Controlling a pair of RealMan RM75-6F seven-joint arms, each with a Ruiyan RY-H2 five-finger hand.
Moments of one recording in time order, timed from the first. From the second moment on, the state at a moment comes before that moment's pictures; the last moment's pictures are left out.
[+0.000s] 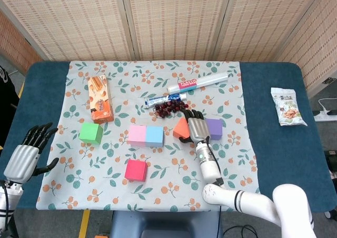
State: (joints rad) left arm -0.29 -1.11 0.00 -1.50 1.58 1.46 -0.21; right arm 0.88 -1.88 0.36 -1.24 -0.66 1.05 -0.48
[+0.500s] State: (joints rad) left arm -0.28 -1.11 -0.01 -1.48 1.60 1.45 -0.24; right arm 0.89 -1.91 0.38 -1.20 -0.65 1.04 -0.51
